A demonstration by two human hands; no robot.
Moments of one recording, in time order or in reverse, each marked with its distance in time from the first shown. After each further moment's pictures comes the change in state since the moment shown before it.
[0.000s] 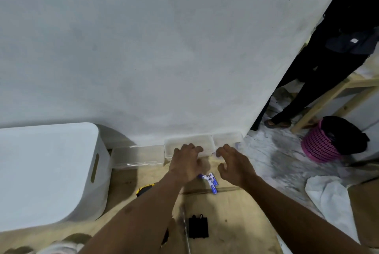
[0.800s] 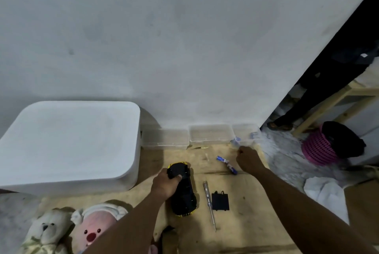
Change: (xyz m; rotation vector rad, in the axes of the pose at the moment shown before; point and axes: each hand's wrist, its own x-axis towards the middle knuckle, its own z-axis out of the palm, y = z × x) left_hand -0.141 -0.107 0.041 -0.834 -0.076 -0.701; right_hand -0.011 -0.037 0.027 0.164 -0.107 0.532
